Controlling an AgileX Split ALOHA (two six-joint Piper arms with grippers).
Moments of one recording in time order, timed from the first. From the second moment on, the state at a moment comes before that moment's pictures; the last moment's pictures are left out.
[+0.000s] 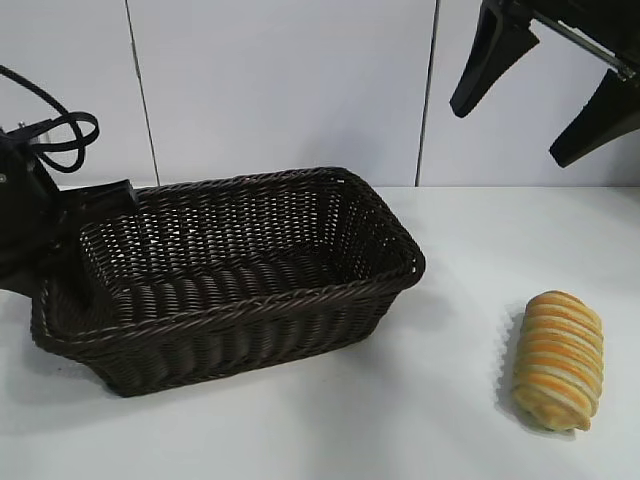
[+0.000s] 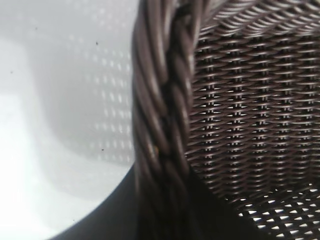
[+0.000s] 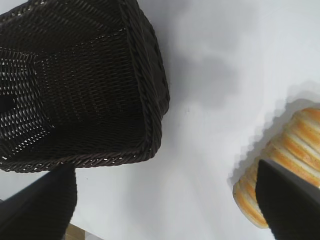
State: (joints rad) left arm -0.24 1.80 -1.16 -0.30 0.80 -0.12; right arm 0.10 1.64 -1.36 0.45 1.07 -0.14
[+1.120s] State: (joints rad) left arm -0.24 2.03 -1.39 -0.44 0.88 0.05; right arm 0.10 1.64 -1.36 0.45 1.08 -0.14
